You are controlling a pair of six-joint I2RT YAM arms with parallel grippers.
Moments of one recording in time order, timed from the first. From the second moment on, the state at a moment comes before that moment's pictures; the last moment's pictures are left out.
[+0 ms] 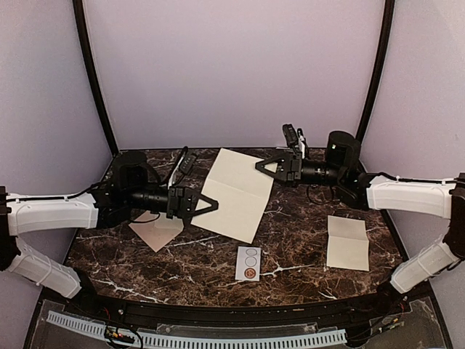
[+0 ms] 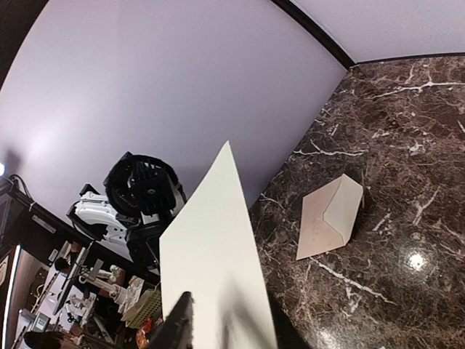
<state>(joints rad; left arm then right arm) -0.76 1.29 0.75 0.36 0.83 -0.61 0.66 1.40 0.87 0.50 -0.74 0.88</state>
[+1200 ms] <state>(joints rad) -0.78 1.31 1.07 -0.36 0.88 -0.17 0.92 1.51 1.25 -0.30 -0.79 0.19</state>
